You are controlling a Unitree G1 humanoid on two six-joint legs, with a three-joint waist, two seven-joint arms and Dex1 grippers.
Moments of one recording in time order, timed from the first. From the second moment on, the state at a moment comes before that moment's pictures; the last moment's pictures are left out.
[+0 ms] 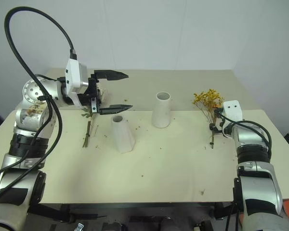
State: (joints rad) left arm -0.96 0.62 -0.04 0.16 -0.35 0.07 -1.23; right arm -0.93 -0.63 -0.09 0.77 0.02 0.70 0.37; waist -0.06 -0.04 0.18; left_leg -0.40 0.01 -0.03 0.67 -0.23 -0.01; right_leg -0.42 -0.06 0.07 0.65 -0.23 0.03
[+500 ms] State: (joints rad) left arm -0.88 0.61 -0.02 0.12 -0.36 0.07 -1.13; right arm -1.23 -0.63 0.01 1.18 -0.04 0.65 0.57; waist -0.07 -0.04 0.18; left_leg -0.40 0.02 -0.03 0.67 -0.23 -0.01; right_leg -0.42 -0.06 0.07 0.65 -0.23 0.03
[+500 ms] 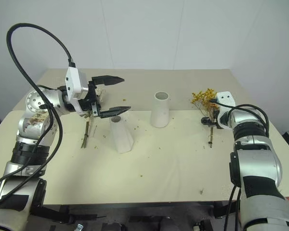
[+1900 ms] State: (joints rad) left arm -0.82 0.63 0.03 0.05 -0.40 0.12 -1.11; right arm -0.86 -0.33 -0.33 0.14 0.33 0.39 0.35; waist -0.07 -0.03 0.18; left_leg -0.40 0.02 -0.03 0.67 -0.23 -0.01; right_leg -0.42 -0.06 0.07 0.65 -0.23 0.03
